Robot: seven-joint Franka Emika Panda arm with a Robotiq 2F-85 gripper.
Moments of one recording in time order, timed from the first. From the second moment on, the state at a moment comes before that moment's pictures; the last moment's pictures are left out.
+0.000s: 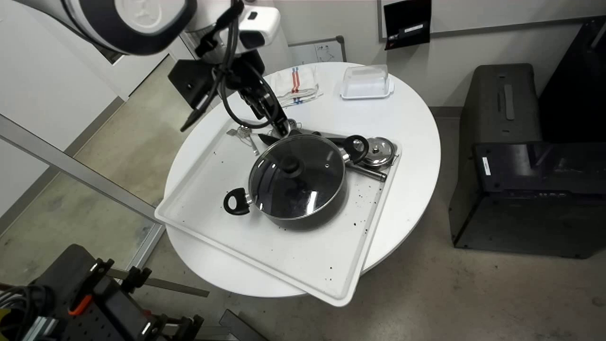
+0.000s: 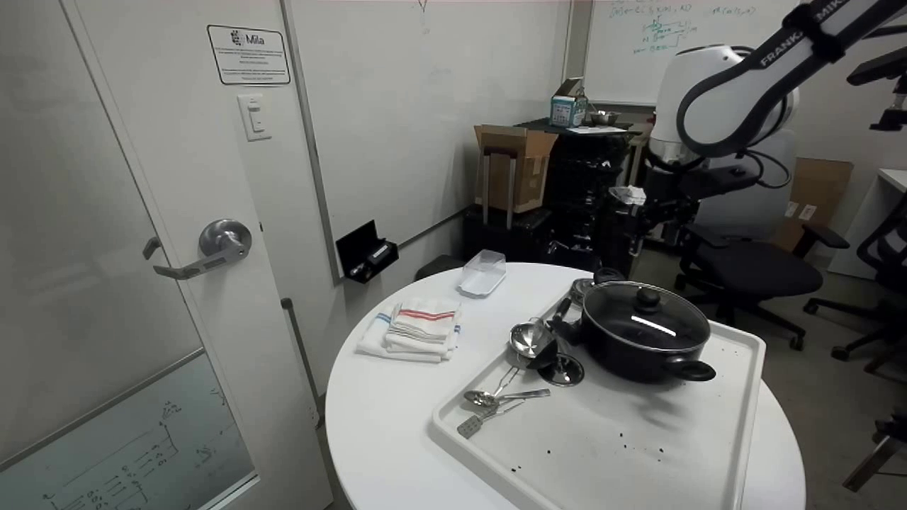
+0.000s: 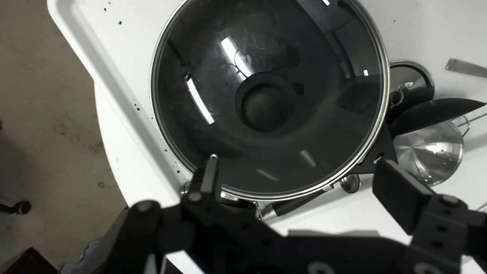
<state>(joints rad) -0.07 0.49 -0.12 -1.98 -0.02 2.48 0.23</state>
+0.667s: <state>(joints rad) -0.07 0.68 -0.13 -1.85 -0.02 2.48 0.20</state>
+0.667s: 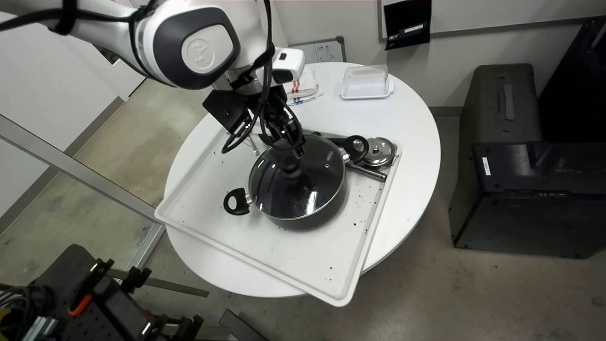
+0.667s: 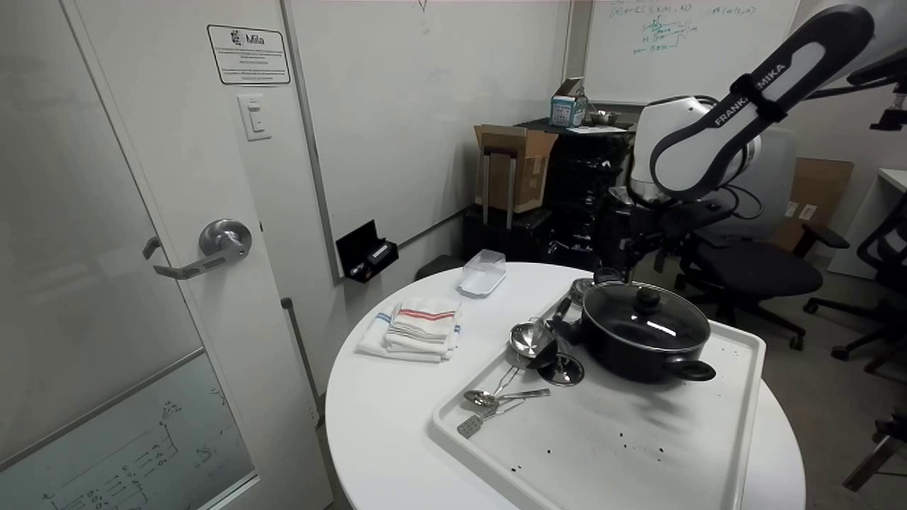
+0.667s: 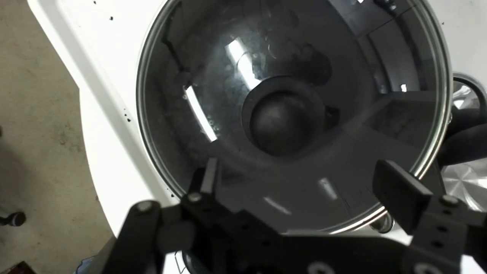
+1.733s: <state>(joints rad) -0.05 0.79 -0.13 -1.79 -0.06 2.46 0.12</state>
